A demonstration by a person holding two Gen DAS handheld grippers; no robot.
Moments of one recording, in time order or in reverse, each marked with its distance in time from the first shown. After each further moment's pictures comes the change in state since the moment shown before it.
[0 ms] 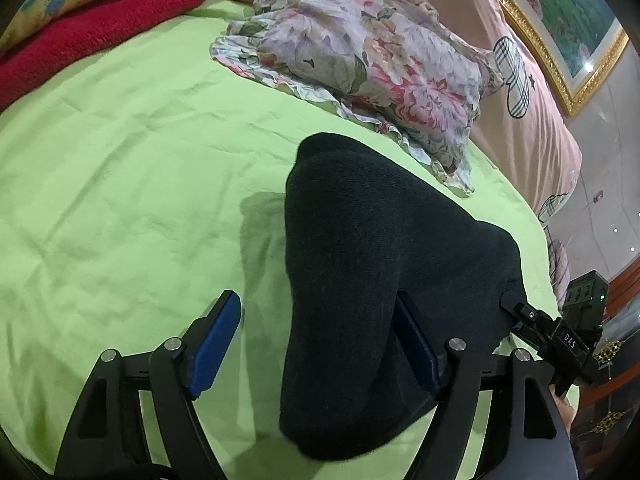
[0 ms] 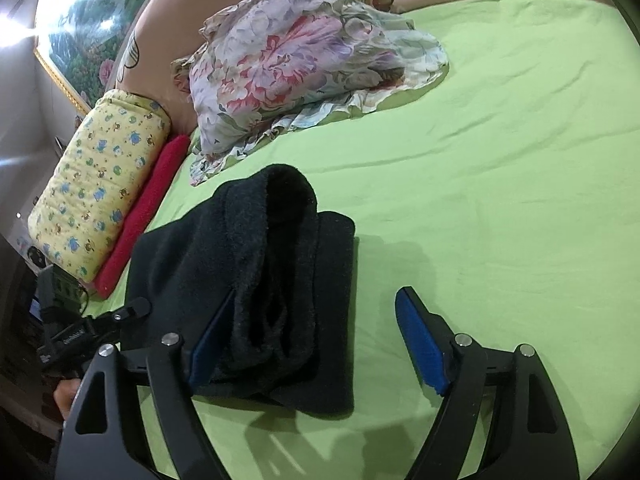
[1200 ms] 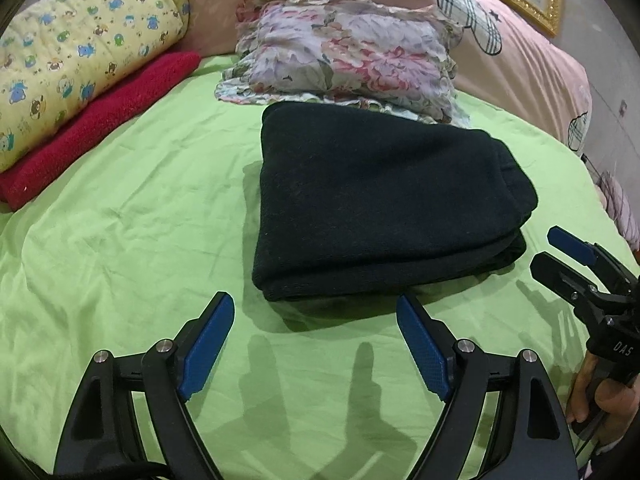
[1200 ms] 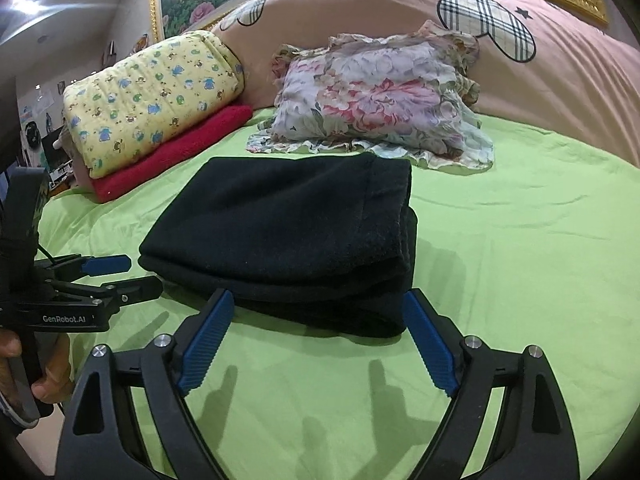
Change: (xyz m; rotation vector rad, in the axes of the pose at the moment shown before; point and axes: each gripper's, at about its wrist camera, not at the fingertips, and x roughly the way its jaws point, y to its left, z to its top) left arm -0.048 -0.059 -0.098 0.268 -0.113 0.267; right arm -0.049 0.078 -0.081 -0.458 -0.168 -0.108
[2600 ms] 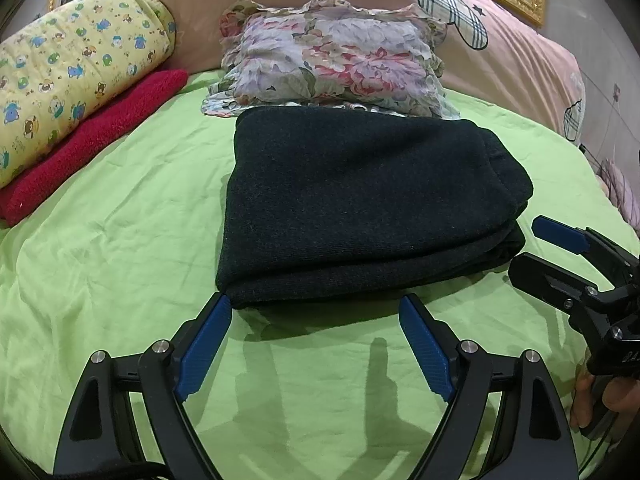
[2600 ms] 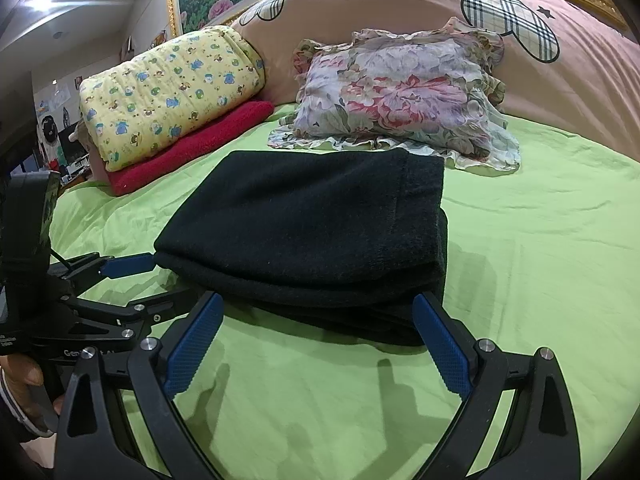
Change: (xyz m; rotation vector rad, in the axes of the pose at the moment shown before) left arm 0.015 -0.018 -0.002 0.059 -0.043 0.016; right arm 0.015 0.011 0.000 -0.020 0.015 0.070
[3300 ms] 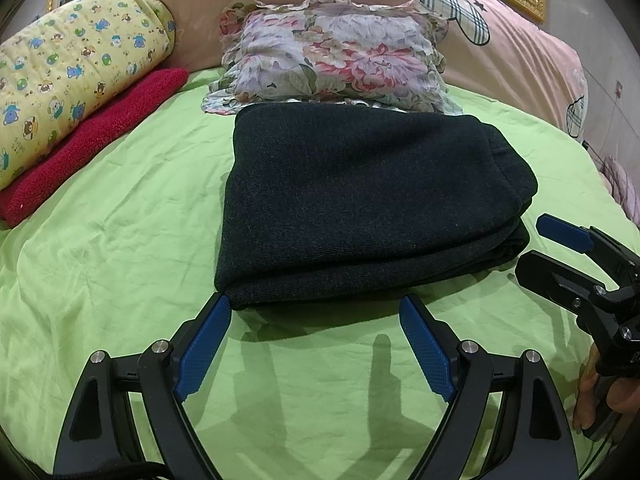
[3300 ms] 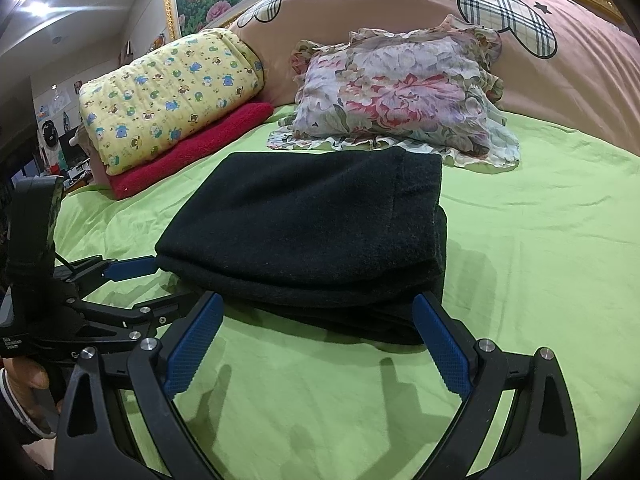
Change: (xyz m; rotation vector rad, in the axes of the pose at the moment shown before) left arm 0.004 -0.001 0.001 0.006 0.006 0.011; right arm -0.002 -0.001 -0.002 0.013 -0.008 0.006
